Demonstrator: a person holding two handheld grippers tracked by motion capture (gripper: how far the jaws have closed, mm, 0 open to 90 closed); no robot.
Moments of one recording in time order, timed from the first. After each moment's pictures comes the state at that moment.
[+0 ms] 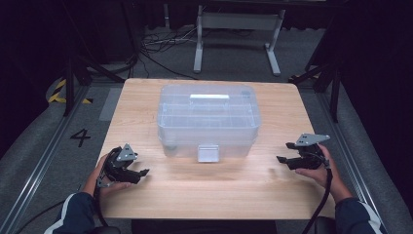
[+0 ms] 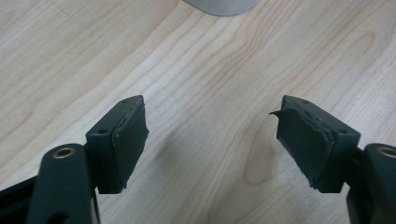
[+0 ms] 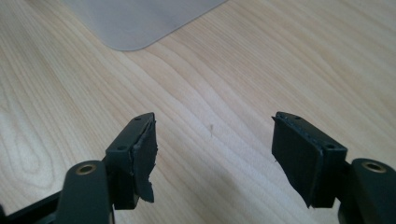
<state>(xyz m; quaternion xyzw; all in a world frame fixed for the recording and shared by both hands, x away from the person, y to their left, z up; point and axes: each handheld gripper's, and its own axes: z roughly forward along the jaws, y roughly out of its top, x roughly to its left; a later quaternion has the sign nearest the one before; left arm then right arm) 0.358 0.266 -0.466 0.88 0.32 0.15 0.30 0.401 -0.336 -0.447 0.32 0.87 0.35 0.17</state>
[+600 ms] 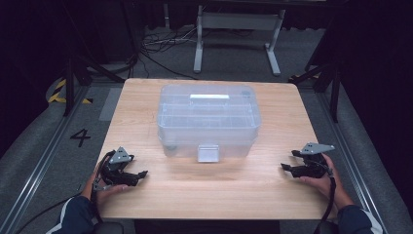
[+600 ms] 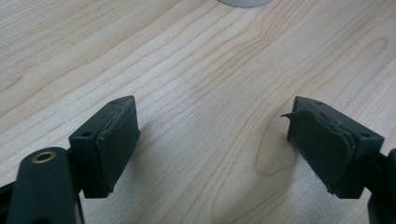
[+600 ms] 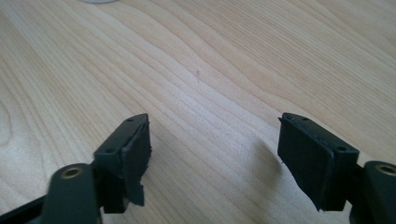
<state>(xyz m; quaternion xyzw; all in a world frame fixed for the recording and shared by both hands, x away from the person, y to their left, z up) 0.356 0.281 -0.483 0.85 0.36 0.14 0.35 0.388 -0.358 -0.482 0.35 0.85 0.35 0.18</state>
